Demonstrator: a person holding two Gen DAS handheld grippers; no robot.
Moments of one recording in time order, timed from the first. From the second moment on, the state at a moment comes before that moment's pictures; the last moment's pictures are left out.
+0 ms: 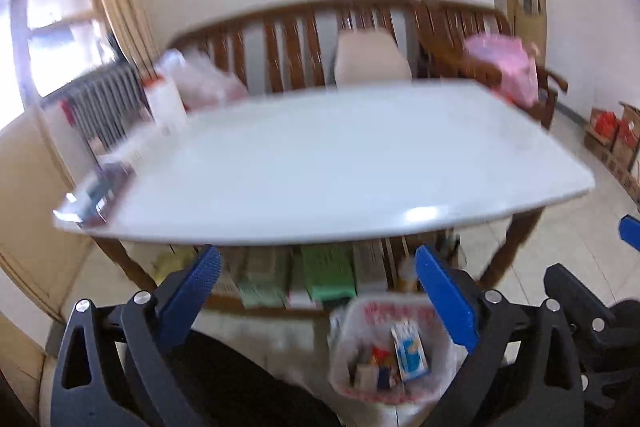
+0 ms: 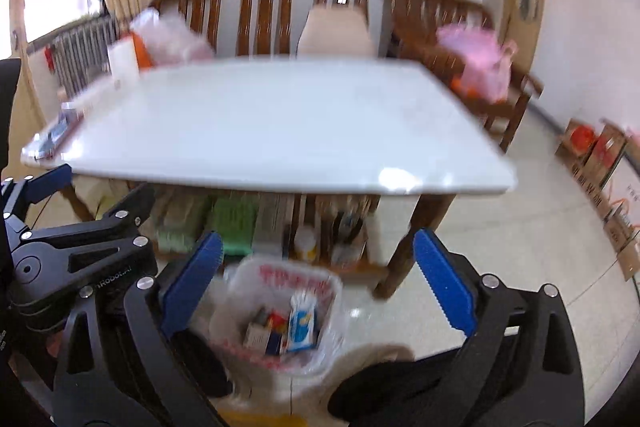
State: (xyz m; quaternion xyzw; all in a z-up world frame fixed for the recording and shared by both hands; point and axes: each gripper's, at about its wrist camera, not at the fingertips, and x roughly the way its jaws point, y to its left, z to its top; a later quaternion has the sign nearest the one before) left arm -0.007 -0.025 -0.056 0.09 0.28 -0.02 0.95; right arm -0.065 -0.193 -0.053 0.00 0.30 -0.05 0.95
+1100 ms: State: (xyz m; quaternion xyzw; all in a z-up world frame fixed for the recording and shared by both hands) left arm -0.083 -0.003 0.057 0.01 0.18 -0.02 0.98; right arm -0.153 -0.183 0.057 -0.01 0.14 -0.09 0.99
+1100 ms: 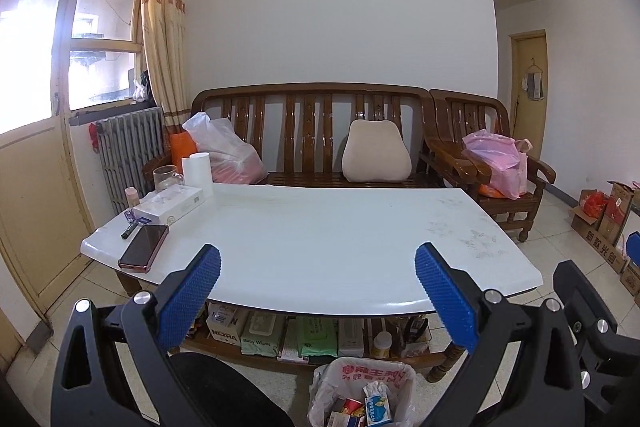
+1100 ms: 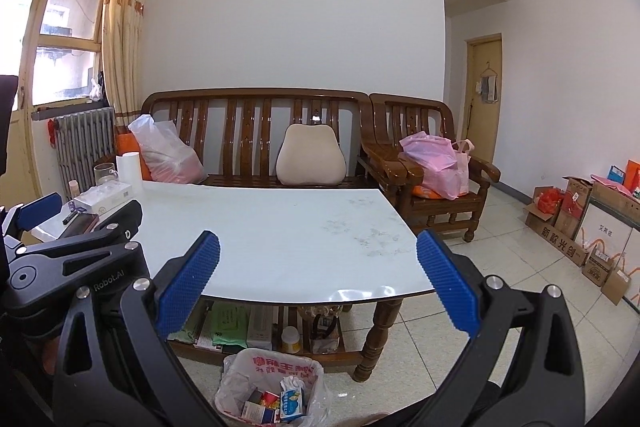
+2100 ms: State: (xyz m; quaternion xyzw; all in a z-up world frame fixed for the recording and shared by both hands) left arm -0.078 0.005 0.054 0.00 0.18 -0.01 0.98; right arm -0.148 -0.169 0.061 -0.03 0.14 -0.10 0.98
